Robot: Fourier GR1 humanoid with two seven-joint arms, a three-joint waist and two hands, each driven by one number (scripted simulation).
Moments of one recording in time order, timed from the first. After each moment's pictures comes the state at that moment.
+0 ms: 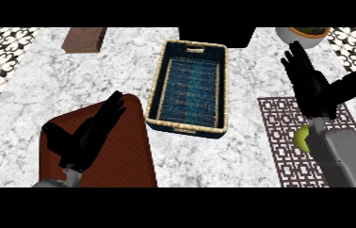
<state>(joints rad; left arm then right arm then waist) -0.04 0.30 -0.30 -1.62 0.36 0.08 0.17 -0.35 -0.39 0.11 -1.35 -0.40 -0.19 0.04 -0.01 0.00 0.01</state>
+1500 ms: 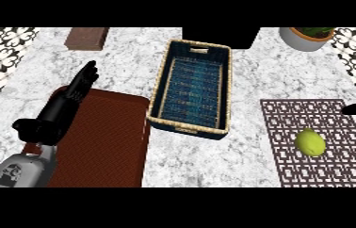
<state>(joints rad) -0.18 0.42 -0.18 -1.56 0.16 0.01 -0.02 -0.39 -0.95 0.16 -1.20 -0.13 0.12 0.53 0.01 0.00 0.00</state>
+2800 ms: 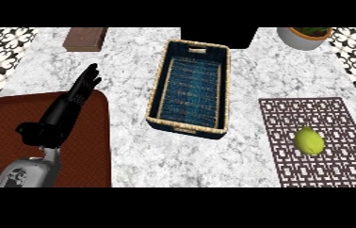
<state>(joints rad) -0.16 0.33 -0.11 -1.57 0.08 -0.05 -0.01 -0.24 -0.96 -0.11 -1.31 -0.29 0.53 0.73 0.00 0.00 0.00</state>
